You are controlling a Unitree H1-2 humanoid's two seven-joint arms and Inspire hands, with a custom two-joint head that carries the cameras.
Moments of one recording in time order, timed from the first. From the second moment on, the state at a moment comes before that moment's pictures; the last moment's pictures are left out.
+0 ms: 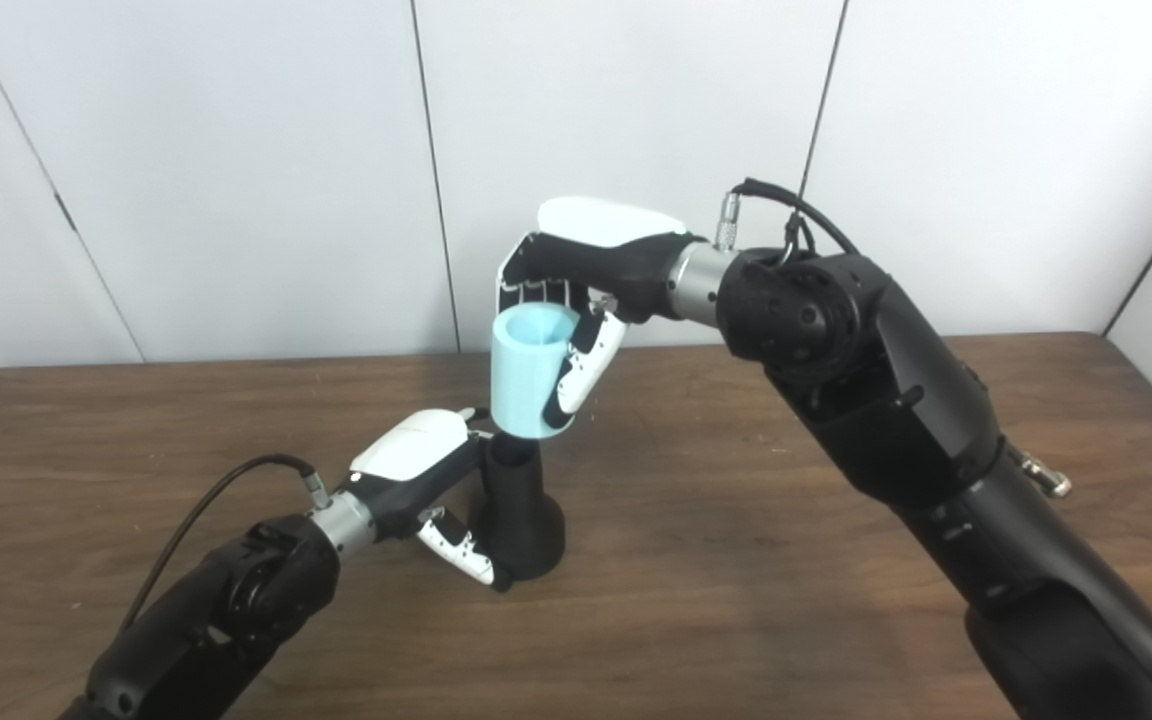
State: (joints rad) left arm -0.58 0.33 -0.59 0.24 0.62 -0.04 -0.20; right arm -0.91 -0.47 0.40 -0.16 -0.50 0.31 0.75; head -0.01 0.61
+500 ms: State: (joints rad) left arm -0.59 0.33 -0.60 0.24 0.63 -0.04 -0.21; right arm -0.91 -0.42 0.43 -0.13 -0.54 0.31 0.77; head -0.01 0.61
